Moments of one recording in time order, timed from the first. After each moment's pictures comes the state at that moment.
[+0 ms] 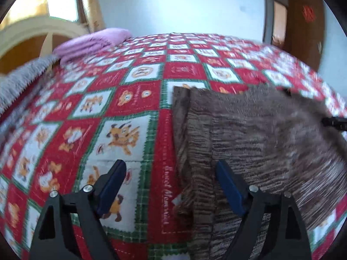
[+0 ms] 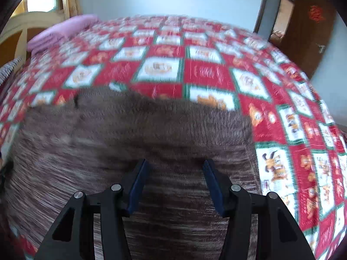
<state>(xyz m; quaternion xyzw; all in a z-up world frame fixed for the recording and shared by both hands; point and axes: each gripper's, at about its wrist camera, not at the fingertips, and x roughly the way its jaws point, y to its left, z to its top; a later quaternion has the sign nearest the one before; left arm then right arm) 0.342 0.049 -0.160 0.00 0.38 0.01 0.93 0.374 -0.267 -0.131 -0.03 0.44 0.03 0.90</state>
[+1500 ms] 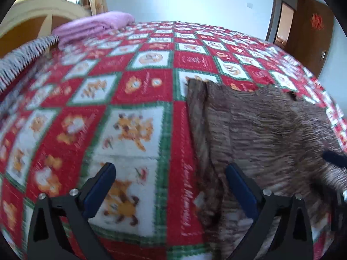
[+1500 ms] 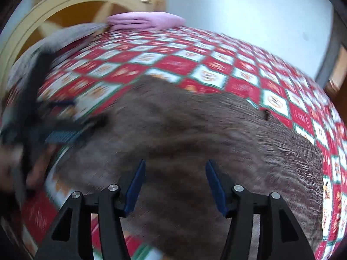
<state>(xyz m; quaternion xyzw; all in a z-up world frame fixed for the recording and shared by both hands) 0.362 0.063 -0.163 0.00 0.42 0.01 0.91 0.283 -0.107 -0.135 -0.16 0.38 0.22 0.88</state>
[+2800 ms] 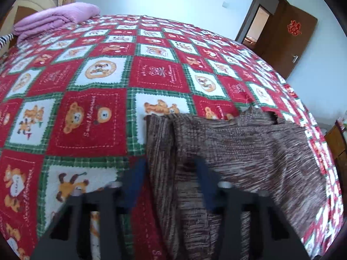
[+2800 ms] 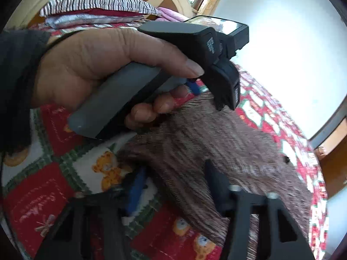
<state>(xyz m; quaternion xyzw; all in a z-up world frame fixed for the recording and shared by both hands) 0.444 0.056 -0.167 -0.07 0.44 -0.15 0.88 0.236 -0.011 -0.177 -0.30 0.33 0.25 0.86</state>
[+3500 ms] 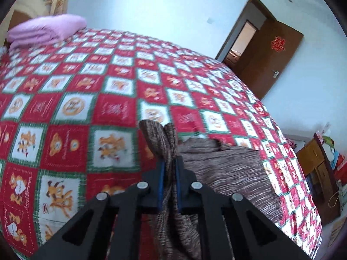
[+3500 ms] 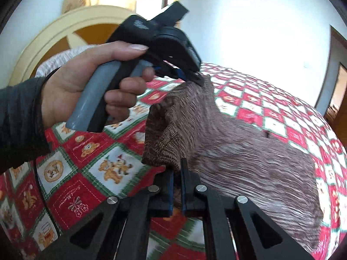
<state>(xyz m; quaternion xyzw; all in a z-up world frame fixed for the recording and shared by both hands) 0.424 0.008 -0.071 -0.11 0.41 -0.18 0.89 0.209 -0.141 -0.106 -0.11 0.29 0.23 0.92</state>
